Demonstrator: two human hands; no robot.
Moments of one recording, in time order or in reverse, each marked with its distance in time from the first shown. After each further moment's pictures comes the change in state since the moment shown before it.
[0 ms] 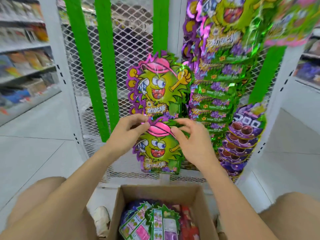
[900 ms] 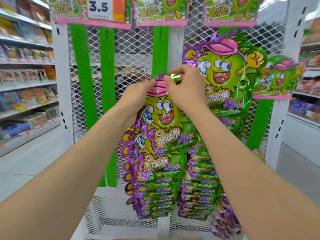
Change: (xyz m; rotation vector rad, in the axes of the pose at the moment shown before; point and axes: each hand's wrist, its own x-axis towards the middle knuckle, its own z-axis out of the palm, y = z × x) left_hand 0.138 0.173 -0.032 -0.354 0.140 -0.075; right_hand 0.194 -0.146 -0.048 -0.162 0.408 -0.284
